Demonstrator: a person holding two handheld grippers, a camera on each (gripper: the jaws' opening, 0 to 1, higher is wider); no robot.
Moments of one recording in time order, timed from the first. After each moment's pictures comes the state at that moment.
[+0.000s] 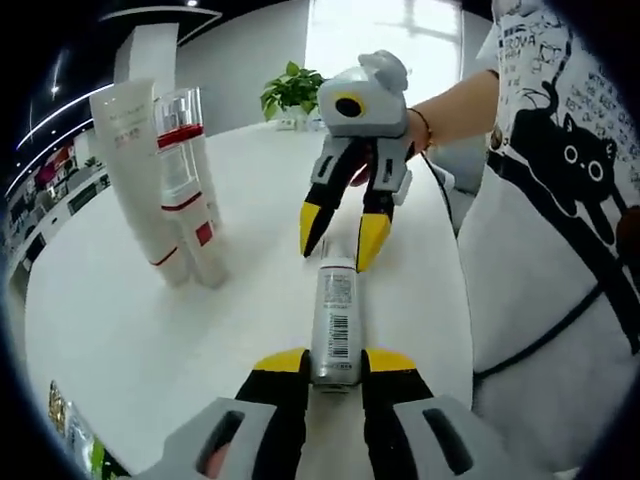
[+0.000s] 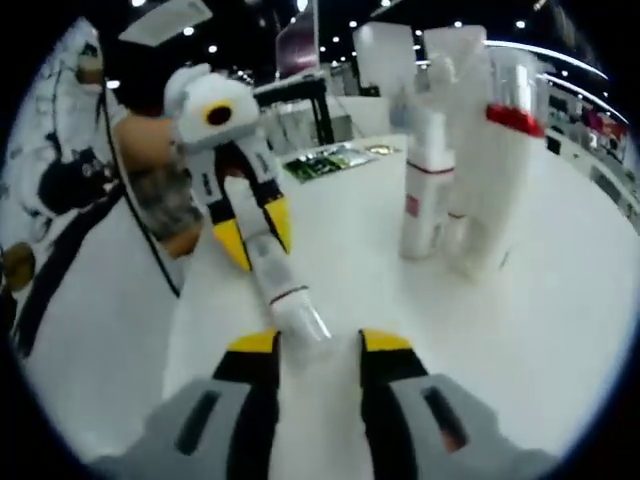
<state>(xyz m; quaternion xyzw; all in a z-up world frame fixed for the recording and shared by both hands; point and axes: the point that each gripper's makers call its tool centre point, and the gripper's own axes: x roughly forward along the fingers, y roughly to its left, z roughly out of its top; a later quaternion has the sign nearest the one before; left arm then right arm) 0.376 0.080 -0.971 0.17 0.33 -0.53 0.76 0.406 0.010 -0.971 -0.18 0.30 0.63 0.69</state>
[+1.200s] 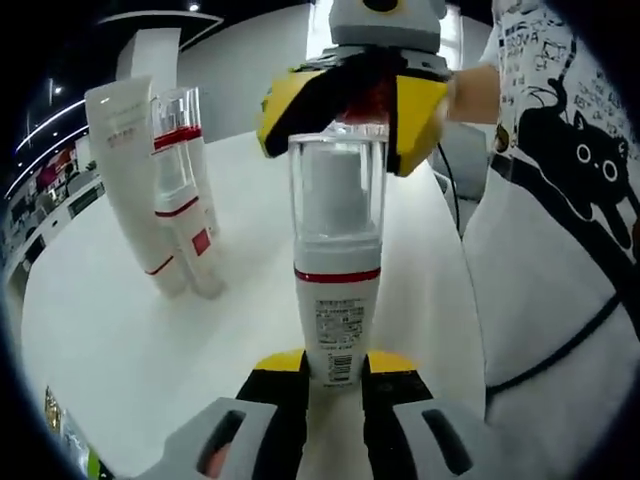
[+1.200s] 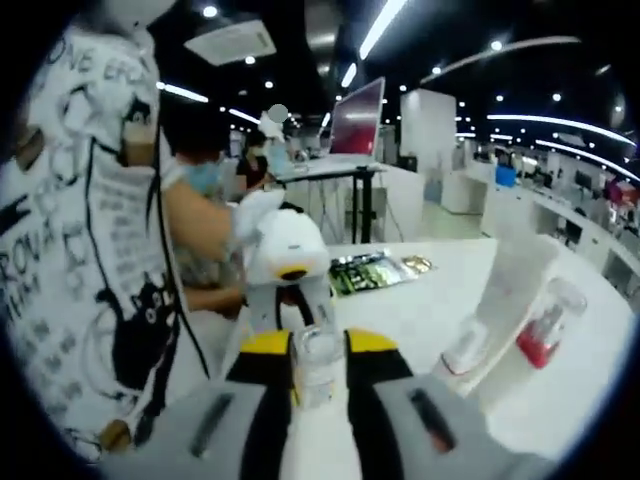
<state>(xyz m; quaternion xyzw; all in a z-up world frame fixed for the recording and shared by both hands) 0.385 0.067 -0.977 0.16 0.31 -0.54 0.77 0.391 0.080 -0.854 -0.13 0.14 0.69 0.69</state>
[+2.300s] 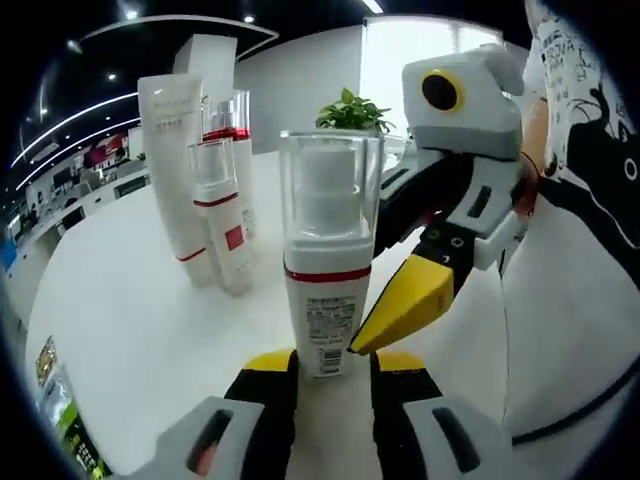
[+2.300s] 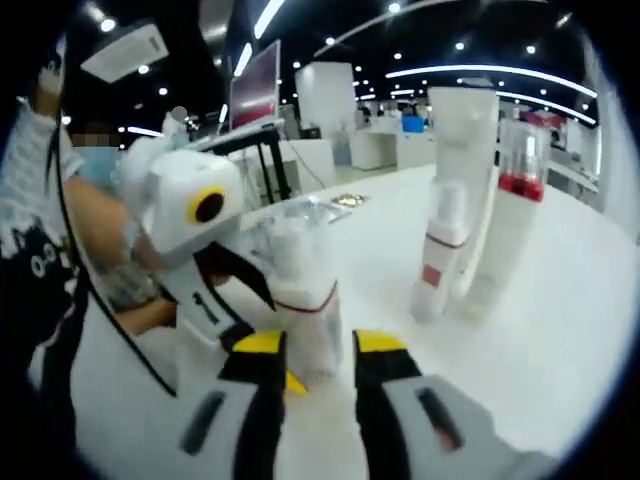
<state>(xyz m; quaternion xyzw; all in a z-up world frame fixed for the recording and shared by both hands) 0.398 0.061 -0.978 0.10 0.29 -0.45 0.84 0.409 0.068 -0.939 -0.09 0.25 0.52 0.81</state>
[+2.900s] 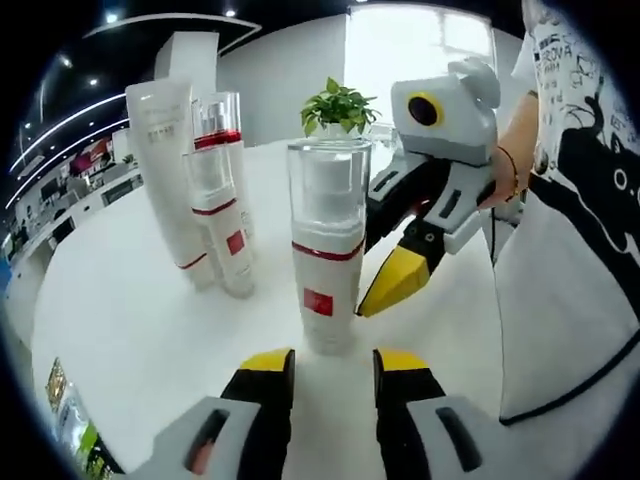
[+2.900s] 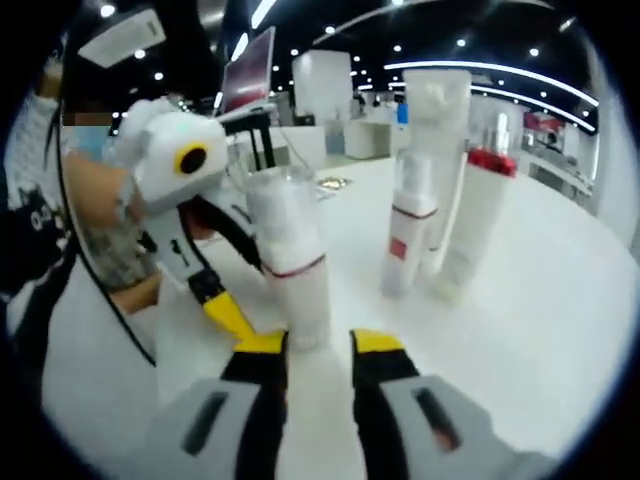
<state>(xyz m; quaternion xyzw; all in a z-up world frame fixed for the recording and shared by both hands) 0.403 0.067 -0.969 0.13 0.30 -0.47 0.82 0.423 0.038 -0.948 -0.11 0.26 0.50 0.82</state>
